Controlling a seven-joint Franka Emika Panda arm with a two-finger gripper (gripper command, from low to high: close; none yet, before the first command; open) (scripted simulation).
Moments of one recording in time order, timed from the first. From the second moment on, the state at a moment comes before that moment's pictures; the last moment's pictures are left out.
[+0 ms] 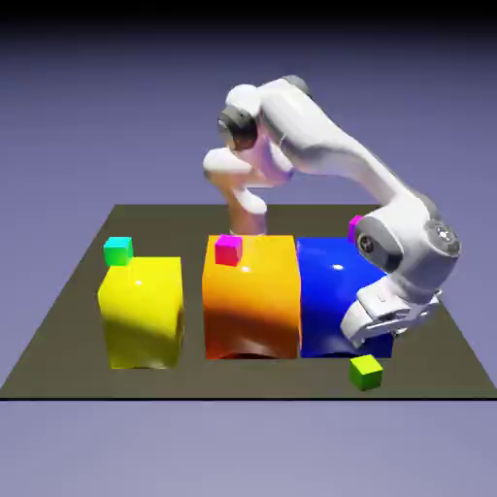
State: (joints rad) arm -0.05 0.78 0.67 -1.55 -0.44 1.72 1.11
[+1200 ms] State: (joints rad) arm -0.05 0.91 0.65 -1.36 -0.45 1.28 1.11
